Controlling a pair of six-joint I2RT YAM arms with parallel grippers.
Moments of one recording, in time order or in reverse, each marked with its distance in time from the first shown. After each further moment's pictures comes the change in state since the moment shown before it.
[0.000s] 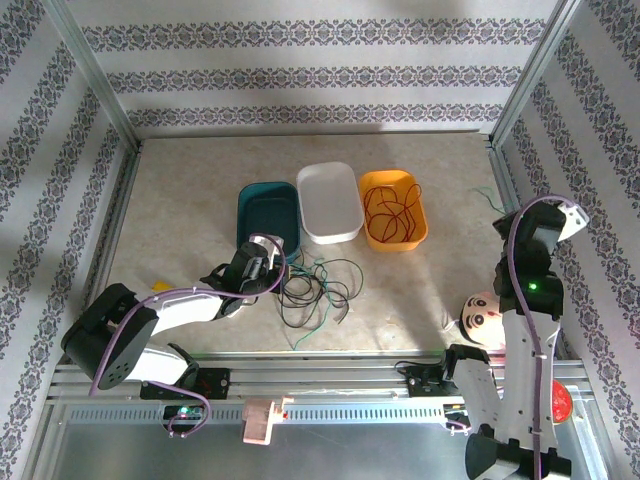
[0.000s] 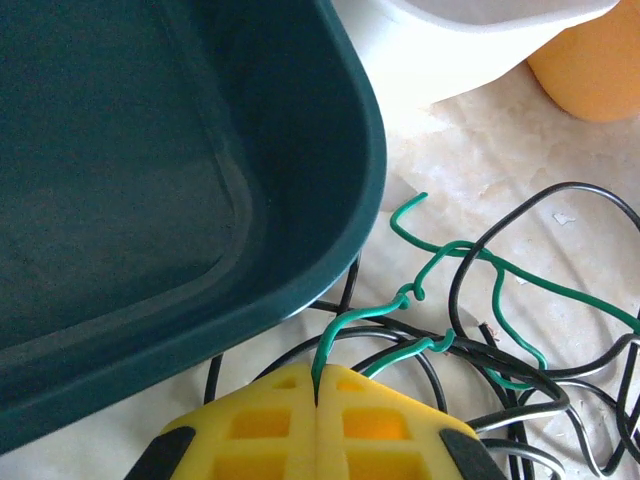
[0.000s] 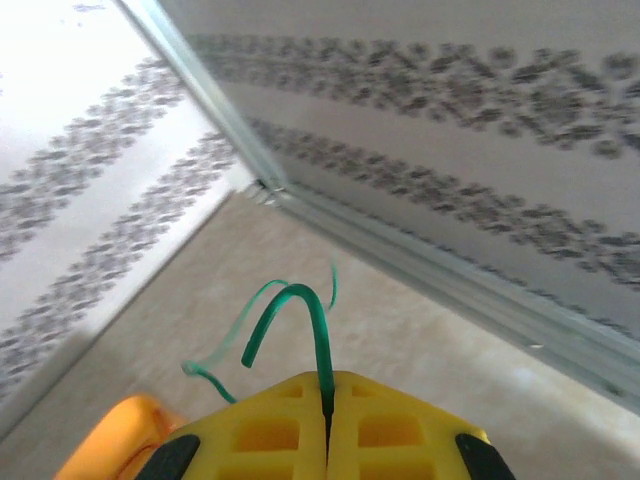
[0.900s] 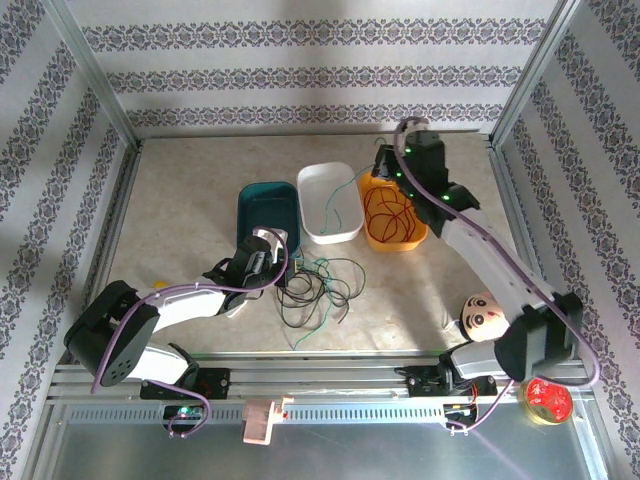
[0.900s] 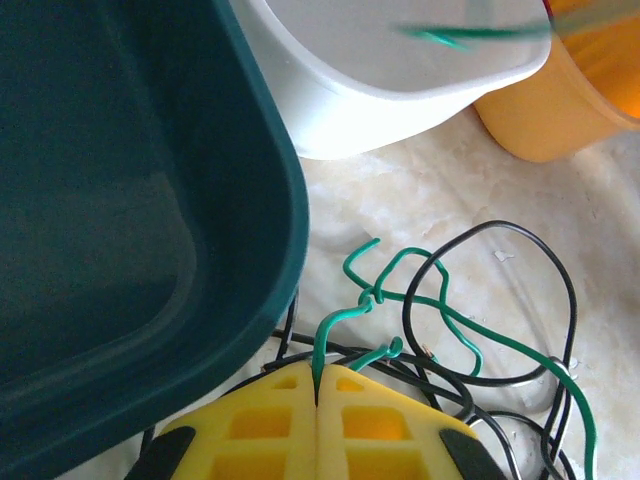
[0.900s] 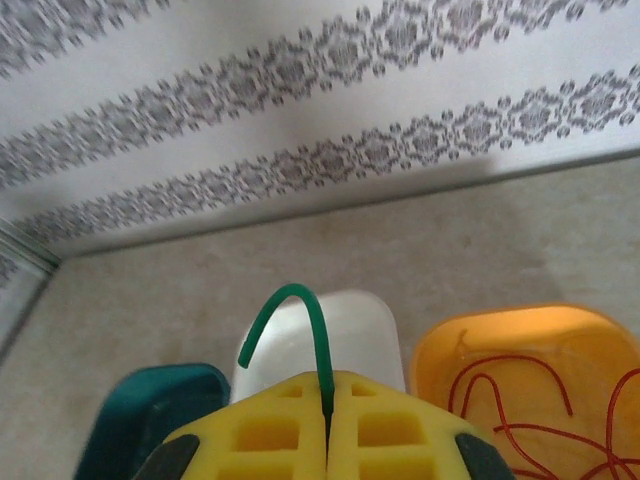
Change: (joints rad) left arm -0.011 0.019 0.055 0.011 0.033 -0.049; right arm 0.608 0.674 0.329 0.353 -0.195 -0.177
